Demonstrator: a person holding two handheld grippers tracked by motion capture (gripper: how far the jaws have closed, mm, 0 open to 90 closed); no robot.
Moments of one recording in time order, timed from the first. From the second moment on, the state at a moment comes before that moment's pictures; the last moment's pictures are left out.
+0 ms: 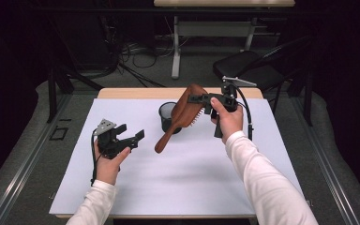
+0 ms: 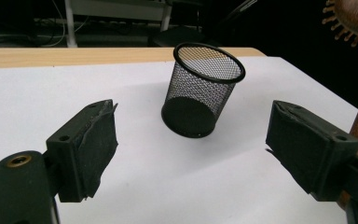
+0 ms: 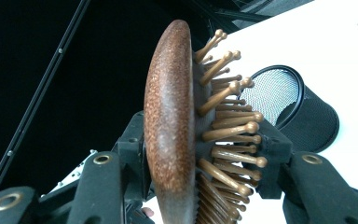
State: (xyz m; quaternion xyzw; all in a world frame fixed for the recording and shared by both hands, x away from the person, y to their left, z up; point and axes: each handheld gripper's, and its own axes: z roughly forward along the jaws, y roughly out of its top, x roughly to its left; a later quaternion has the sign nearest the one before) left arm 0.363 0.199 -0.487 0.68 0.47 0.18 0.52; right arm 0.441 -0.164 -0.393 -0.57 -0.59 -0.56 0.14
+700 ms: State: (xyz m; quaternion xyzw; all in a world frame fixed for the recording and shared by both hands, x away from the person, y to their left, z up) left arm 0.365 0.199 -0.490 0.69 0.47 0.17 0.52; right arm 0.444 -0.167 -0.388 -0.58 -0.58 -0.57 0.12
